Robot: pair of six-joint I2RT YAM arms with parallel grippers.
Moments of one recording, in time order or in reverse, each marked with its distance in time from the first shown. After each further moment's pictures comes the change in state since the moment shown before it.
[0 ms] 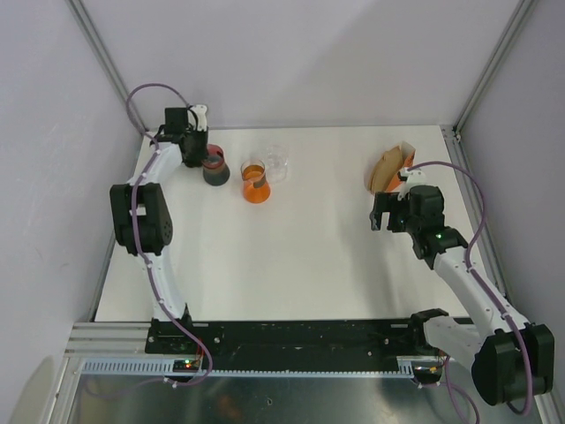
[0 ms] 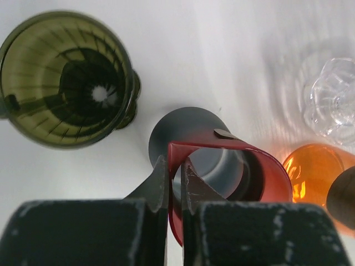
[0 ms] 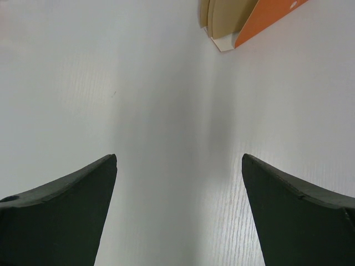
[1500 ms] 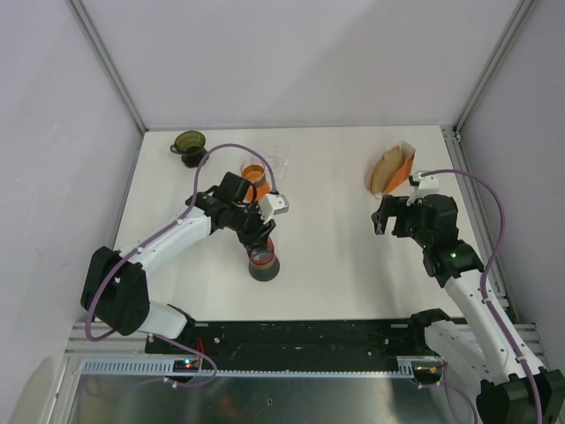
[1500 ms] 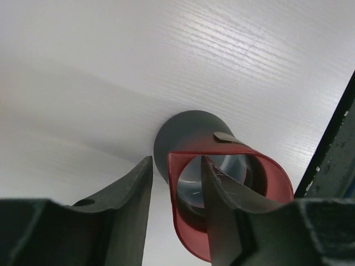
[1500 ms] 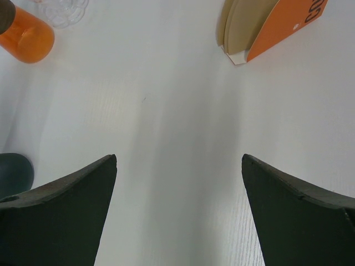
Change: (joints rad) left arm -0.527 -0.636 -0.698 -0.259 0.314 0.370; right arm 0.017 -0.221 0.003 -0.095 -0.032 0.050
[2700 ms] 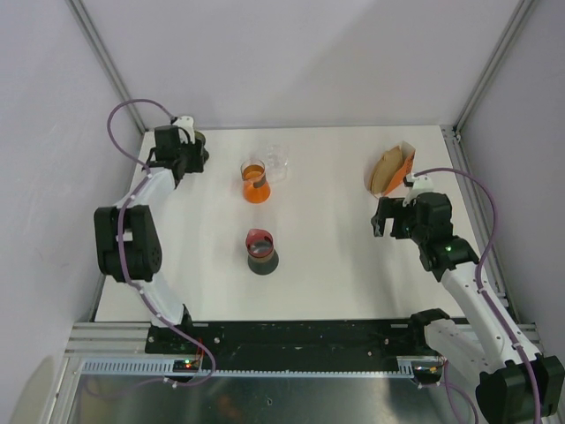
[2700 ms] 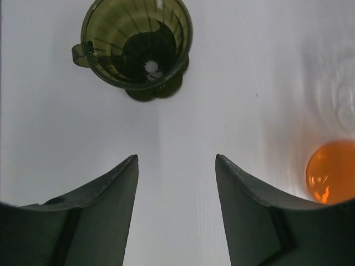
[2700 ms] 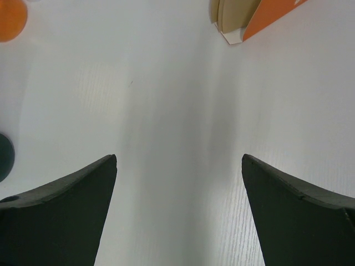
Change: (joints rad) left arm 0.554 0.310 0.250 0.538 -0.442 -0.370; right arm 0.000 0.065 0.000 -0.024 0.011 -0.023
